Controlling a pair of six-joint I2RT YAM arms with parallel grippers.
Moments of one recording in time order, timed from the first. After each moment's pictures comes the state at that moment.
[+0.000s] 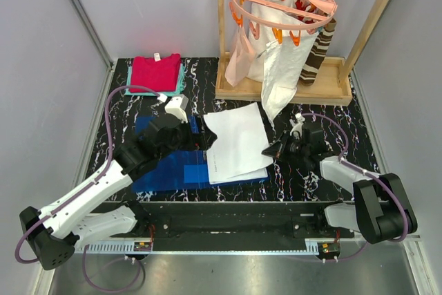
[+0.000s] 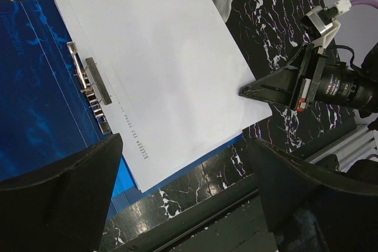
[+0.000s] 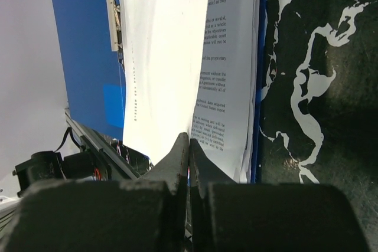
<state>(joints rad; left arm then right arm) -0.77 0.95 0.91 -0.46 -0.11 -0.64 0.24 1.26 0.41 0.20 -0.58 0.72</state>
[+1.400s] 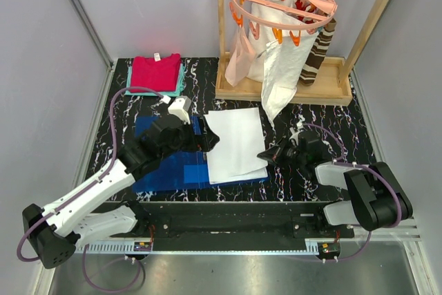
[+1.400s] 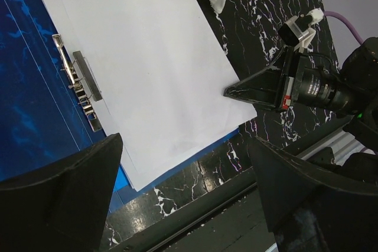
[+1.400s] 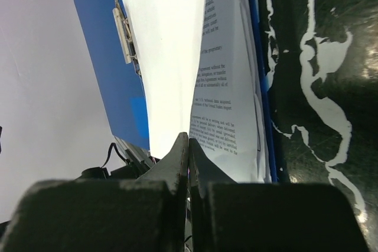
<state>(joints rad) -0.77 0.96 0.89 -0.43 -0.07 -0.65 0.28 1.36 0.29 0.48 -0.56 1.03</state>
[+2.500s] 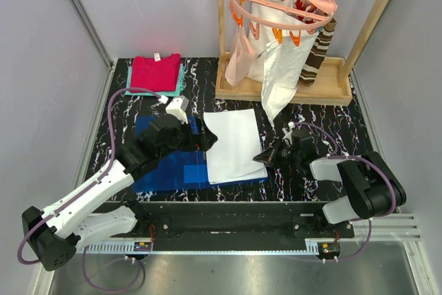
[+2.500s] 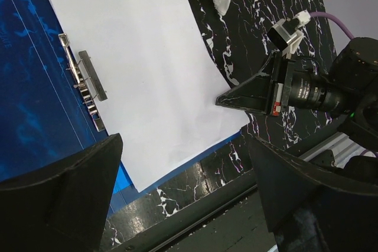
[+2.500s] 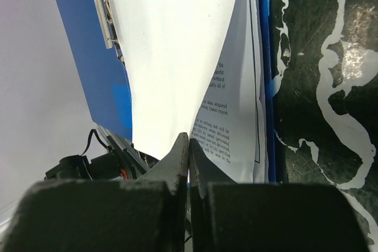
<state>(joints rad) -0.74 0.95 0.87 -0.43 -0.06 -0.65 0.34 1.46 0.34 0.47 -0.57 0.96</state>
